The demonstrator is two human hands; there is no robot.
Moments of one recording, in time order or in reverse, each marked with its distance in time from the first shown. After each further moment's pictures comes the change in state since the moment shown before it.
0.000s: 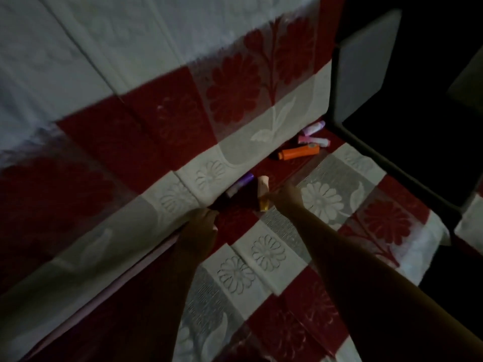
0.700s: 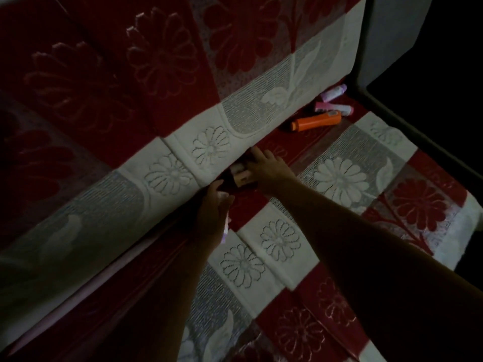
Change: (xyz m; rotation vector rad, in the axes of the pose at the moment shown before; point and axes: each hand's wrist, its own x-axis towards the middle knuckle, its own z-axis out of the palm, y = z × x) left_hand 0.012 0.005 0.045 -0.739 0.110 -0.255; right_hand 0.045 -0.004 0.054 -1.110 -0.118 -0.676
